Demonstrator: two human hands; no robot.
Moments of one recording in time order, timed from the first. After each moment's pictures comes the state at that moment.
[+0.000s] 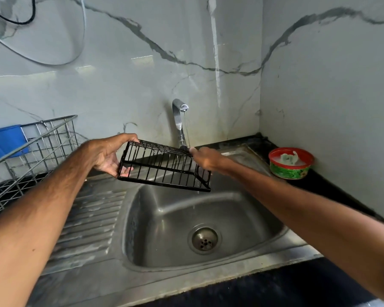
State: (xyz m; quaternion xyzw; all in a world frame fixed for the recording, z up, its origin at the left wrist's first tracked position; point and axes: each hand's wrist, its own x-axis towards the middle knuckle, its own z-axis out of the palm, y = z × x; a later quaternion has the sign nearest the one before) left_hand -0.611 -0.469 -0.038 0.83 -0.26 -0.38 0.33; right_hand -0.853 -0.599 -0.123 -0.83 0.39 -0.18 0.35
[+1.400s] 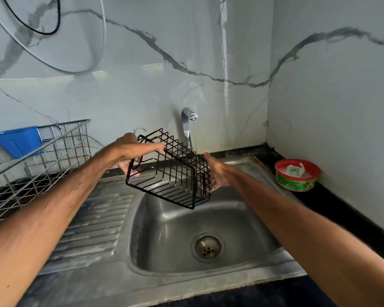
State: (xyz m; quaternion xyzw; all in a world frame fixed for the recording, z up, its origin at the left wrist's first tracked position) left_hand -0.666 -0.447 -0.015 0.85 -0.42 -0.24 0.20; right_hand -0.852 -0.609 -0.138 -0.60 0.42 -0.18 0.66
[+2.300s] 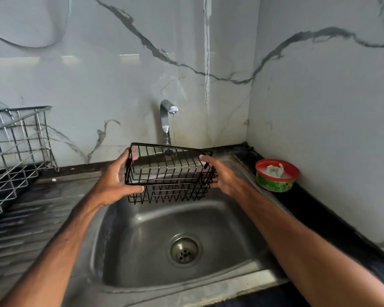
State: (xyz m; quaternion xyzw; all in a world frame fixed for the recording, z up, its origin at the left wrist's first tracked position) left_hand -0.631 -0.471 -0.160 0.66 -0.56 -0.20 0.46; right_hand -0.903 -0.630 -0.171 -0.53 0.41 -0.35 0.65
